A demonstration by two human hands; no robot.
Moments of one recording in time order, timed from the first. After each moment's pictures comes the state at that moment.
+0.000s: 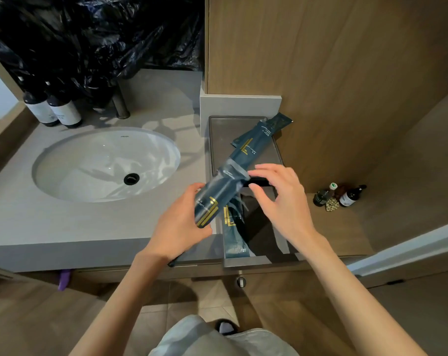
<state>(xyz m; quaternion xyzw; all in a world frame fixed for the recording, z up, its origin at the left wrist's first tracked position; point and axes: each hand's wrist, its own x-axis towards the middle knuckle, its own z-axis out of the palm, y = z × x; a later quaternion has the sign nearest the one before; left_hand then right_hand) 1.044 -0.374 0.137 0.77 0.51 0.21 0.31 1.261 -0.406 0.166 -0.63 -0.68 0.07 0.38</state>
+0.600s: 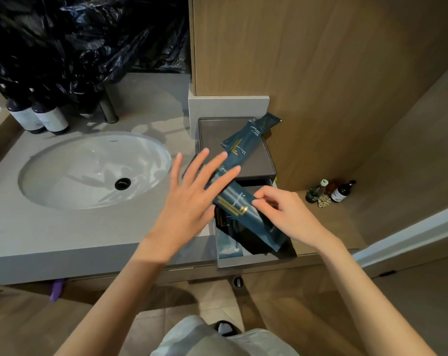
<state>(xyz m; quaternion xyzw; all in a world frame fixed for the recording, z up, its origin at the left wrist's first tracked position) 1.073 -0.359 0.161 0.90 0.36 0.21 -0.10 1.288 -0.424 0.170 -0.64 -0.66 0.29 0.27</state>
